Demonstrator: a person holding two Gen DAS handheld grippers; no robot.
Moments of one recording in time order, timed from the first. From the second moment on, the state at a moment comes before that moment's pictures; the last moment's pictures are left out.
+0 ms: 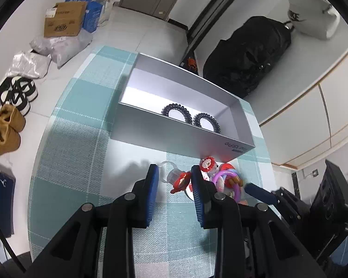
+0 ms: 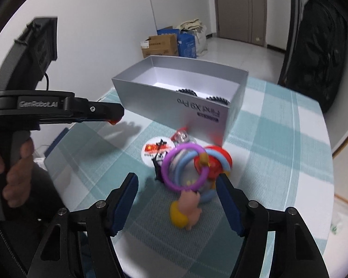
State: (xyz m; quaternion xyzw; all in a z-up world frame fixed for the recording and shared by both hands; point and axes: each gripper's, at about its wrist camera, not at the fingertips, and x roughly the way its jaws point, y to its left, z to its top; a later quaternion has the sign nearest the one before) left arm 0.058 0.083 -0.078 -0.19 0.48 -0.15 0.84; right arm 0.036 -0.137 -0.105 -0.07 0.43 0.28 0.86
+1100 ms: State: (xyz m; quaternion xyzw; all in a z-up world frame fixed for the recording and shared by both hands) left arm 0.058 0.075 -0.065 -0.19 0.47 -0.17 0.85; right arm 0.049 -0.140 -0.083 -0.02 0.37 0.30 0.88
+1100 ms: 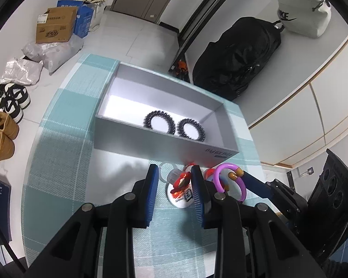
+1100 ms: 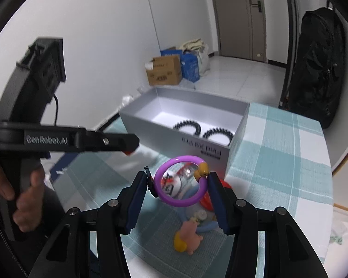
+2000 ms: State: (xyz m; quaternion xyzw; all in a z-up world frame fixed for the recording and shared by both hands) left arm 0.111 0.070 -0.046 -0.22 0.41 -0.16 0.87; right arm 0.116 -0.157 -0.052 0.10 0.34 0.31 0.88
